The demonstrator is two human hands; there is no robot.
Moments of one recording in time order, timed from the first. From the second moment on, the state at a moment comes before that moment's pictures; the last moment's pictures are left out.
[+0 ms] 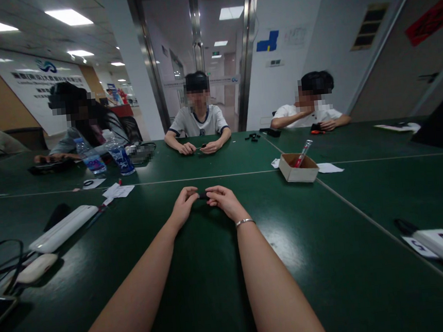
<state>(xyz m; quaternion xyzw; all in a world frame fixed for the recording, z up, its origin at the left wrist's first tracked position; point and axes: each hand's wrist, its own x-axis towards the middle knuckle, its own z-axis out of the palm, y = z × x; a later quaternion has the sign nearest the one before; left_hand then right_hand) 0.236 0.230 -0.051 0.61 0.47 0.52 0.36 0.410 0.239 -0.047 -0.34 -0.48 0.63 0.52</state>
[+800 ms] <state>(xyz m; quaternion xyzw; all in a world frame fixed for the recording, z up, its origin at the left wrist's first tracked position) 0.237 0.224 -0.046 0.62 0.48 0.49 0.39 0.410 0.238 -0.046 -0.33 -0.48 0.63 0.52</state>
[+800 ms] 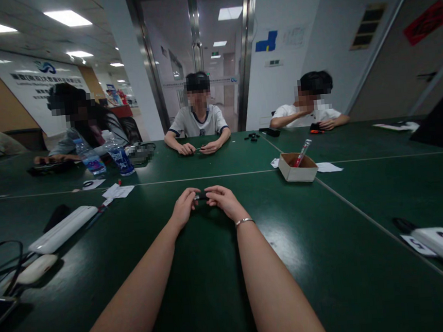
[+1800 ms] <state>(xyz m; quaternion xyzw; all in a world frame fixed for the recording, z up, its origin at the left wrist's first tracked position) 0.236 0.226 -0.049 0.62 0.46 0.49 0.40 0.410 0.237 -0.045 -0.32 -0.47 0.63 0.52</state>
